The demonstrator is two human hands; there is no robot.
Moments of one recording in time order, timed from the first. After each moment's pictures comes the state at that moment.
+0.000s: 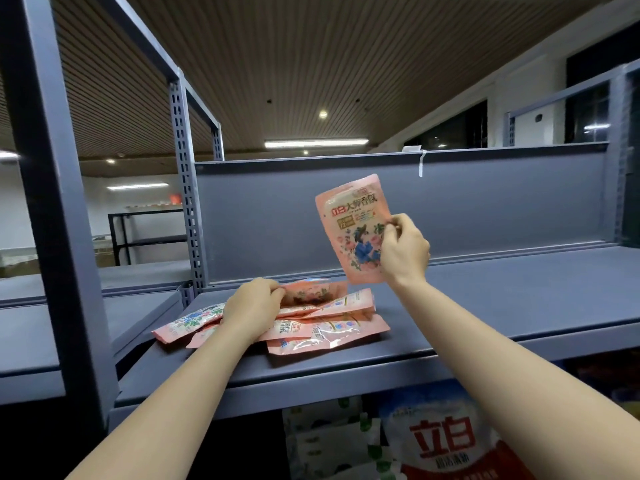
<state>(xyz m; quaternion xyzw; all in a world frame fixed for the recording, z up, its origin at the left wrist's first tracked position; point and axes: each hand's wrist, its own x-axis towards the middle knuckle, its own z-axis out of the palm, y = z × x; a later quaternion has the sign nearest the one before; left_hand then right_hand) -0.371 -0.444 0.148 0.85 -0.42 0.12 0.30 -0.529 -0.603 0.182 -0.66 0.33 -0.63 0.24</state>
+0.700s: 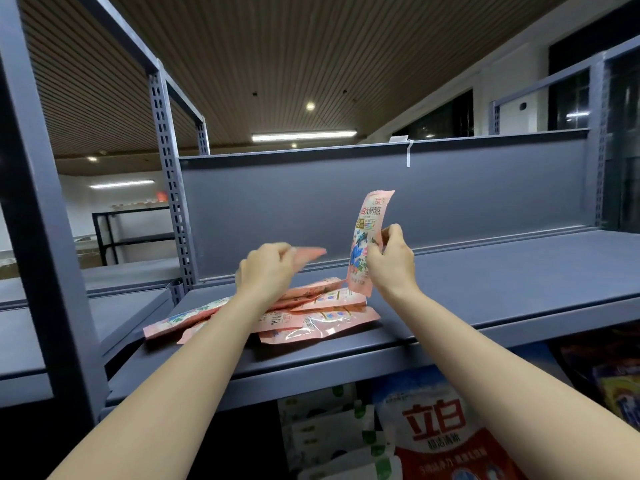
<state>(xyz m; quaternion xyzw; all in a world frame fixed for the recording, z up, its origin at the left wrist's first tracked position) -0.401 -0.465 0.177 0.80 -0.42 0.19 0.38 -0.538 -0.589 0.157 -0.69 0.30 -0.57 0.34</state>
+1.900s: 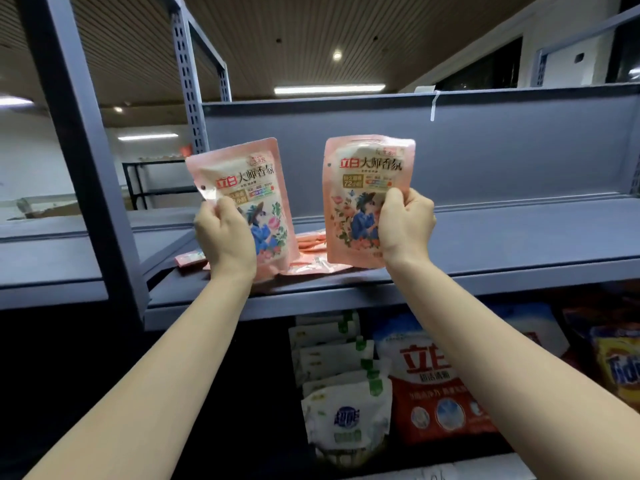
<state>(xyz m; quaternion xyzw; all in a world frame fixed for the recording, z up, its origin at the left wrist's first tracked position) -0.432 -0.392 0.151 0.54 -0.23 0.23 0.78 -0.573 -0.515 0.154 -0.57 0.27 -0.64 0.43</state>
